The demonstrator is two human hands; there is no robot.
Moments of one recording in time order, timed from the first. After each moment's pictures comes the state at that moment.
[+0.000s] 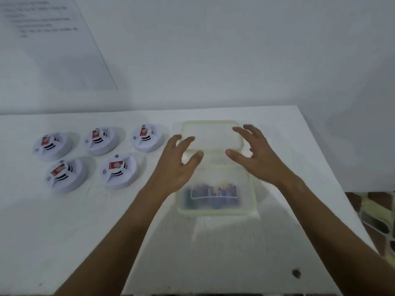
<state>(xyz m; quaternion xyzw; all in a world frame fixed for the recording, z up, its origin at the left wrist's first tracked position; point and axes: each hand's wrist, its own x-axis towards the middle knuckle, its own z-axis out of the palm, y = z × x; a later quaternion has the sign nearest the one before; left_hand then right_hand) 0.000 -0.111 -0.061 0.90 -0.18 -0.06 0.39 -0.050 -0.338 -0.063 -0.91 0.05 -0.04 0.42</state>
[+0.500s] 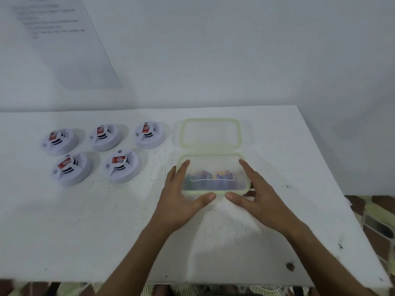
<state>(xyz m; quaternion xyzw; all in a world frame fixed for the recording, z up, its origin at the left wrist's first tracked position) -0.078 -0.098 -0.091 0.89 -0.12 -0.11 0.43 -0.135 -0.319 -0.100 -0.85 0.05 0.02 0.52</state>
